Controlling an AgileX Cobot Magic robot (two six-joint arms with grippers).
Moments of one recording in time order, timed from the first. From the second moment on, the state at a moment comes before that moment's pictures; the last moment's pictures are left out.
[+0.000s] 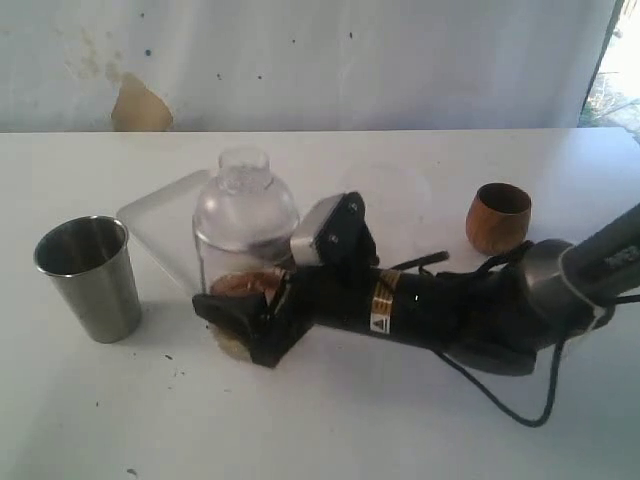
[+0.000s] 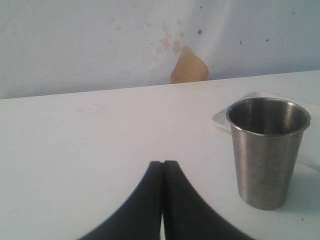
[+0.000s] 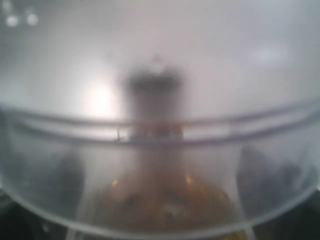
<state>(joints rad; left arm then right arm) 0.06 0.00 0.00 -0.05 0.24 0.16 0.46 1.96 -0.78 -0.71 -1.11 0.42</state>
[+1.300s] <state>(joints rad) 0.06 0.00 0.00 -0.05 0.24 0.16 0.57 1.65 -0.78 -0.50 -0.72 0.39</state>
